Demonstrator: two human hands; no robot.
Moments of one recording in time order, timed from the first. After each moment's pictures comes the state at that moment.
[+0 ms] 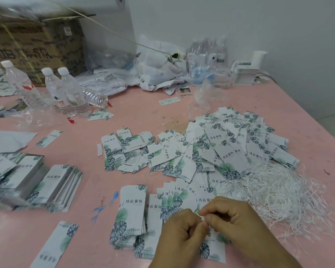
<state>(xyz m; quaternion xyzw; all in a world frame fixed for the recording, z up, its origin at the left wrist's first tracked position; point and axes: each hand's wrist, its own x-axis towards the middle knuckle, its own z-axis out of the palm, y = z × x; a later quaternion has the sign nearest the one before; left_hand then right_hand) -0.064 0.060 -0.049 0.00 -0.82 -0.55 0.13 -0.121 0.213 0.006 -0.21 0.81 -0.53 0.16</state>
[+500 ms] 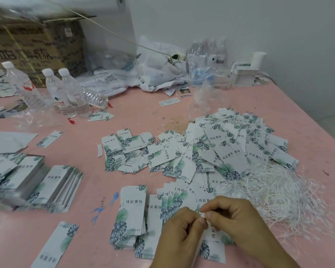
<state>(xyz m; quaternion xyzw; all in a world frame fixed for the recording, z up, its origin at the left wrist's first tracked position) -0.062 0.060 -0.044 0.01 -0.81 -0.57 0.14 -0.124 0.212 0.002 -0.15 0.78 -0.58 0.19</state>
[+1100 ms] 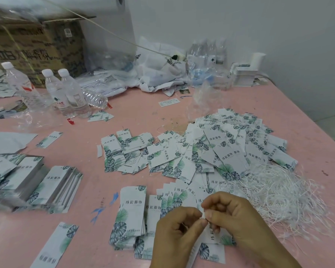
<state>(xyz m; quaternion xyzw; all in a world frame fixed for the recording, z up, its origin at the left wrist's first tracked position) -0.060 0.061 -0.046 0.03 -0.73 -0.65 0.19 -0.127 0.208 0.001 -0.13 0.67 -0.69 0.23</state>
